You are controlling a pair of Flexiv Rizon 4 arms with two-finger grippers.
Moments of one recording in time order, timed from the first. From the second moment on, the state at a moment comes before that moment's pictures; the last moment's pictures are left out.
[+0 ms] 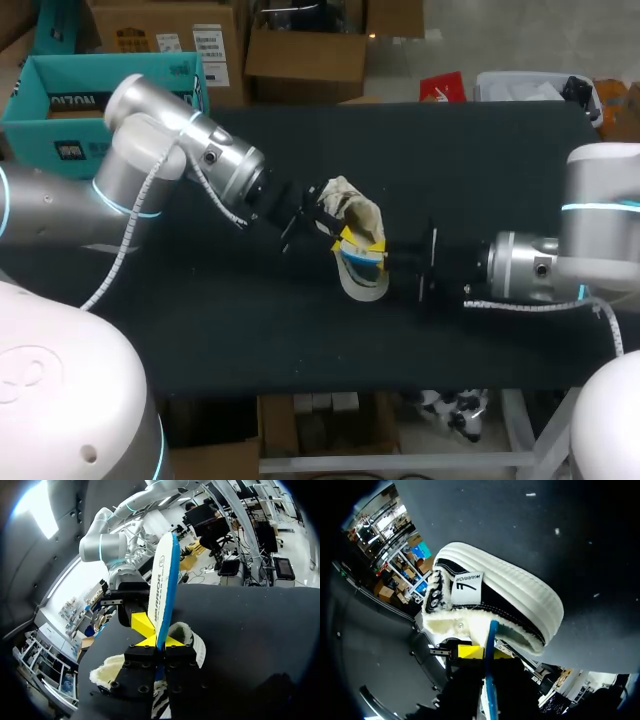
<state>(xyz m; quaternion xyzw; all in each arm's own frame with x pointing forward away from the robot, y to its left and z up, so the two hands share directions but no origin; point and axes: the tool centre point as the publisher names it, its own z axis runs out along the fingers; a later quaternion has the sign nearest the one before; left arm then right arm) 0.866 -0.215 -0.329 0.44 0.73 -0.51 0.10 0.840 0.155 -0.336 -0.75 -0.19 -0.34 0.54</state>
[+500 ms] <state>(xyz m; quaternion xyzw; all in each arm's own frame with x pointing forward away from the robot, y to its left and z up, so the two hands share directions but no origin) 0.884 -0.217 -0.339 0.41 0.76 -0.49 0.12 0.870 0.148 -0.351 -0.75 -0.19 -0.32 0.54</state>
